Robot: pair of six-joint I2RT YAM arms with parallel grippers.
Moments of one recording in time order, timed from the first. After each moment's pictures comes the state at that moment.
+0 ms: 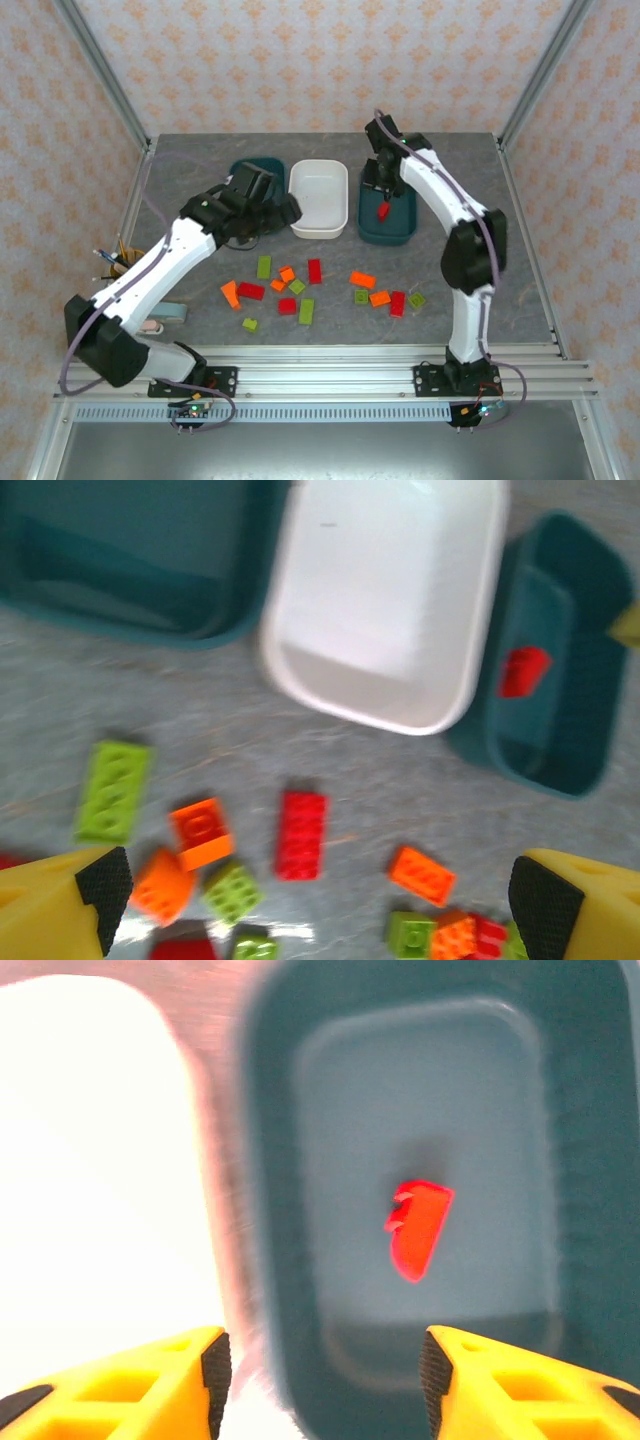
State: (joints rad) left arm -0.47 1.34 1.28 -0.92 -0.07 -0.89; right arm 0.41 1.92 1.85 -1.01 0.06 0.58
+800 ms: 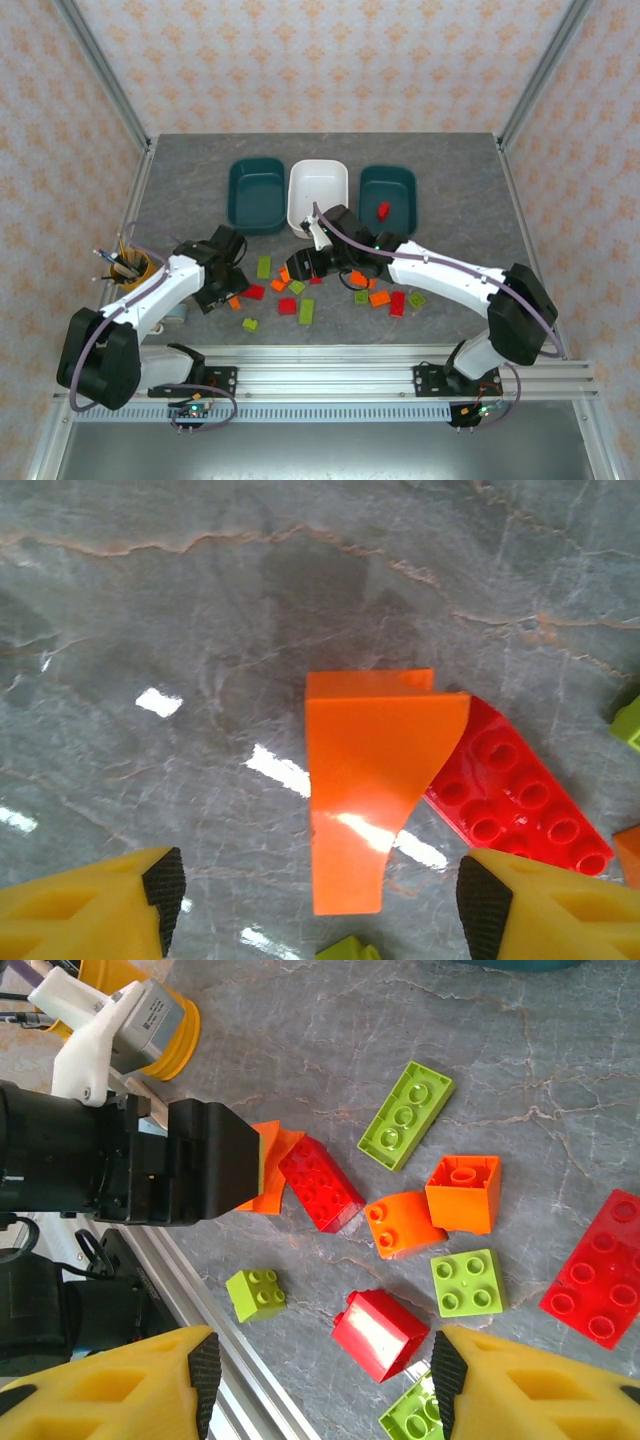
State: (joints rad) left arm -0.31 1.25 0.74 -0.96 -0.09 -0.95; right arm 0.89 1.52 1.09 -0.34 -0.33 0.53
